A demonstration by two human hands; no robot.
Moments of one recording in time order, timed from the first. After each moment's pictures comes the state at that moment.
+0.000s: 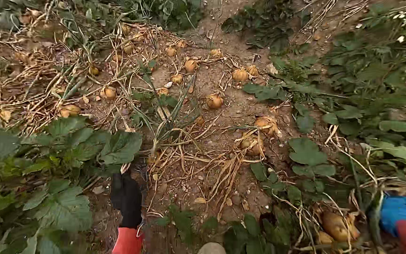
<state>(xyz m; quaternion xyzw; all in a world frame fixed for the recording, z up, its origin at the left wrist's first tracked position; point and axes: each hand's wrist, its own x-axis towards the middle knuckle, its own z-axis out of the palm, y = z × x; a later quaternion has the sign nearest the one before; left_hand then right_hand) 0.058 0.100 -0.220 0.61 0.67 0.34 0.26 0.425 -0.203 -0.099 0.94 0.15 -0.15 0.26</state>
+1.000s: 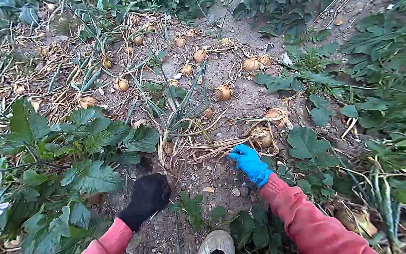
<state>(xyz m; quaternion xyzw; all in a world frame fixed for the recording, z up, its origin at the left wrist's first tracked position) 0.050 0.083 -0.155 0.91 0.36 -0.12 0.17 0.355 -0.032 -0.246 0.76 0.32 -0.44 -0.36</state>
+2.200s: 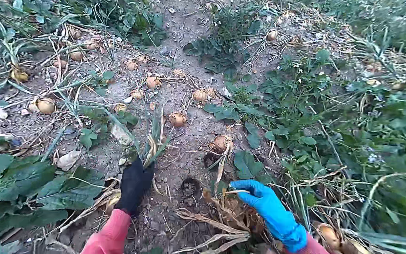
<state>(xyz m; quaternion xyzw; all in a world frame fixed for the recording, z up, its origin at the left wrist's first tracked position) 0.215 0.131 -0.194 0.79 0.51 0.03 0.34 0.414 -0.159 -0.151 0.80 0.20 -0.34 -0.45</state>
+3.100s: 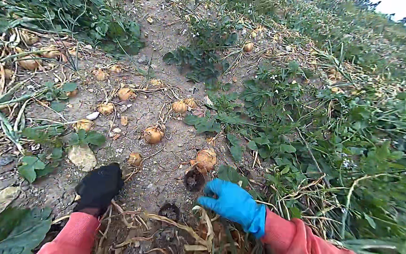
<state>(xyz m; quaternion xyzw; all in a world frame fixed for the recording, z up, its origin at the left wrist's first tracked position) 0.264 0.196 -0.213 0.85 0.49 -0.15 0.12 0.450 -0.071 -0.128 0.82 0.42 -0.38 -0.03</state>
